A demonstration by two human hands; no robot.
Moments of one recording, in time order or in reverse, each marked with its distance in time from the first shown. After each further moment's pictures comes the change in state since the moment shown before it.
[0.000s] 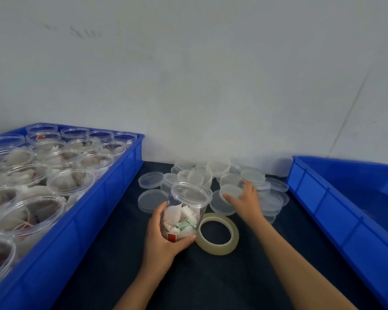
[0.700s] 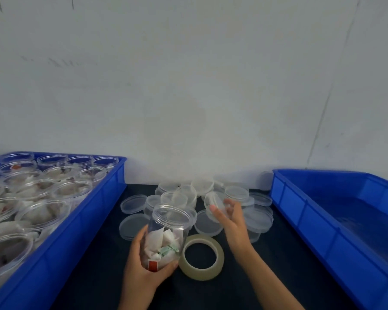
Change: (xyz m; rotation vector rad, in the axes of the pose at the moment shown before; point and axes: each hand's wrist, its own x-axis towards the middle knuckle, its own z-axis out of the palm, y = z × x) left_hand 0.001 0.009 0.005 -0.114 0.008 -0.046; right_hand -0.044 -0.015 -0.013 0.703 -0.019 -0.045
